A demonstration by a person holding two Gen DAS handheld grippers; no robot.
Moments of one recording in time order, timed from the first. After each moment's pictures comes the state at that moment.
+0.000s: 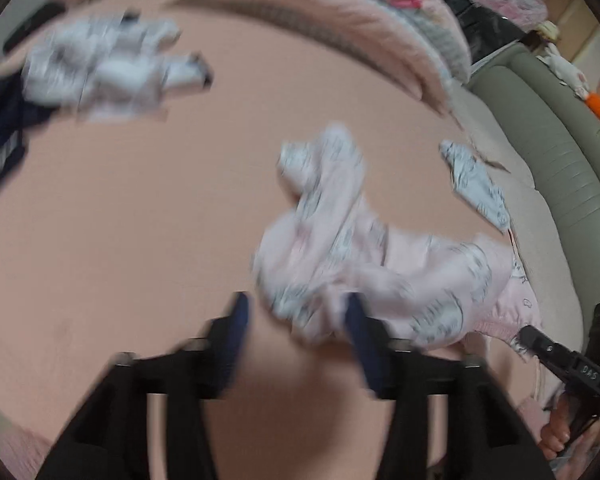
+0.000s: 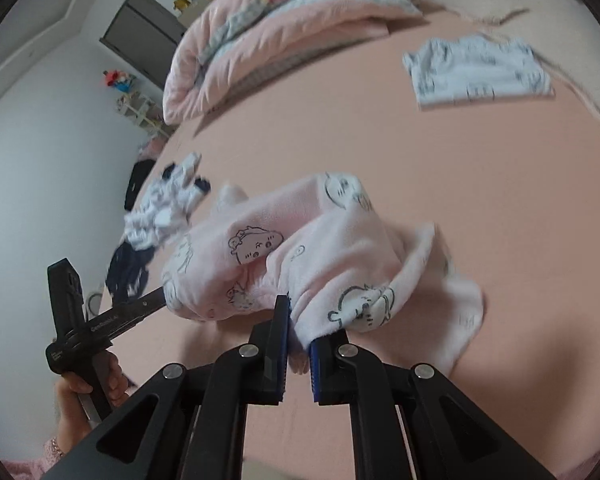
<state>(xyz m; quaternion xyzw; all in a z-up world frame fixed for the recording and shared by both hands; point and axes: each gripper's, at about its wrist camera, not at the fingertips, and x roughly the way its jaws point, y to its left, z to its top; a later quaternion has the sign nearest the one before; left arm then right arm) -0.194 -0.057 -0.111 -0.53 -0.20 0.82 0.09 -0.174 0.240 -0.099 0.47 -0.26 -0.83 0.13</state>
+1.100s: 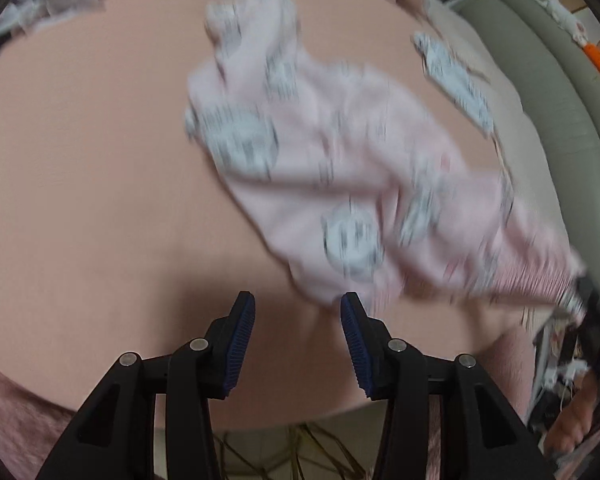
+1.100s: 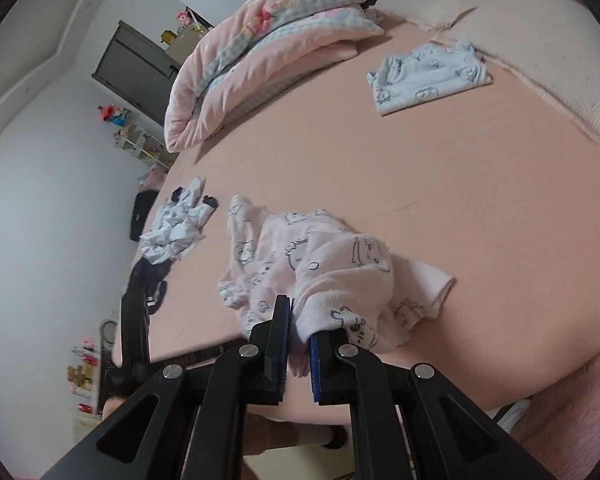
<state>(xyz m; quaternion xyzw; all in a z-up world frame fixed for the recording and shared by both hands) -0.146 0.014 -0.146 -0.63 -0.15 0.75 0.13 -0.103 0.276 -0.056 0.44 -0.30 -0.84 0.10</state>
